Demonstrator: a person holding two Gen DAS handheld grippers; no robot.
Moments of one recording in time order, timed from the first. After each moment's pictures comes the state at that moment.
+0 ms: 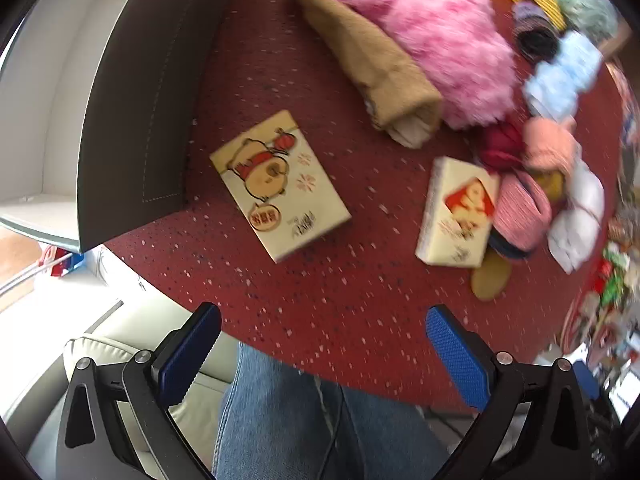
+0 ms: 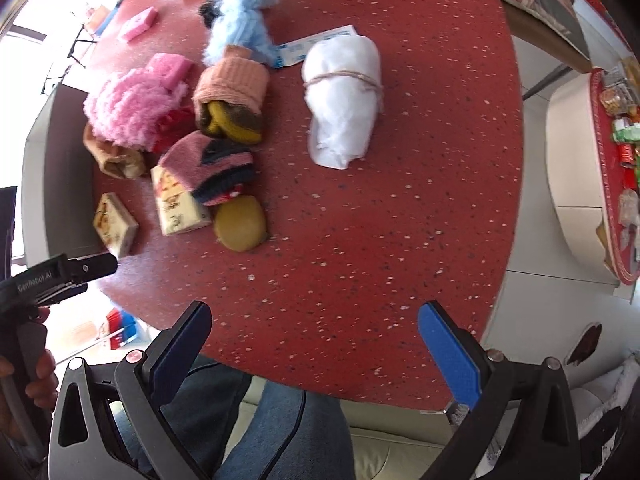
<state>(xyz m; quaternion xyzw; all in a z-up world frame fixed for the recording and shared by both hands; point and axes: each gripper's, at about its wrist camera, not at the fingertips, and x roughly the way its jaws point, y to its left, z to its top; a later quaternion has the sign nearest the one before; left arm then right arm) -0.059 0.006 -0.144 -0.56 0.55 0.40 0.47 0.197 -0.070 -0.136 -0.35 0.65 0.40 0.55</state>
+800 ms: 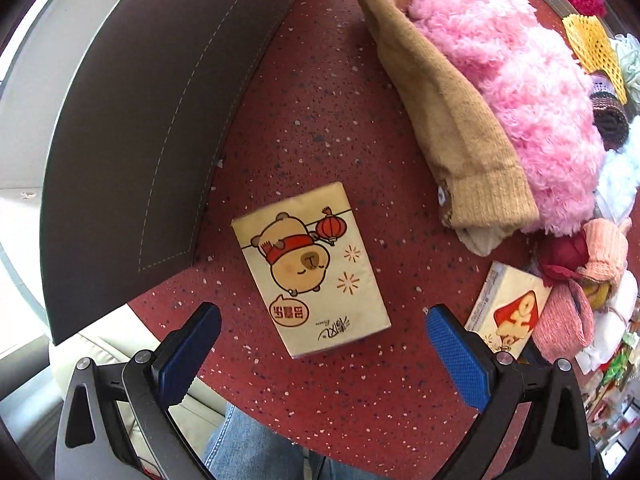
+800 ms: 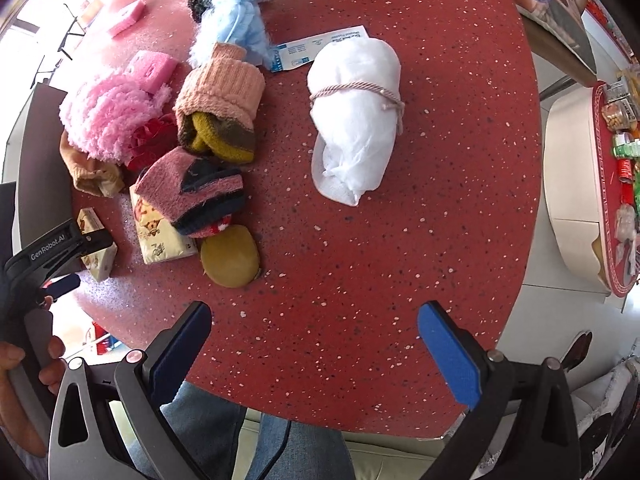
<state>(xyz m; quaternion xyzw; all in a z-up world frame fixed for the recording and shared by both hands) -0.083 0.056 -0.193 -0.56 0.50 0.49 0.45 0.191 -0.037 -0.160 -0.37 0.64 0.39 0.55</state>
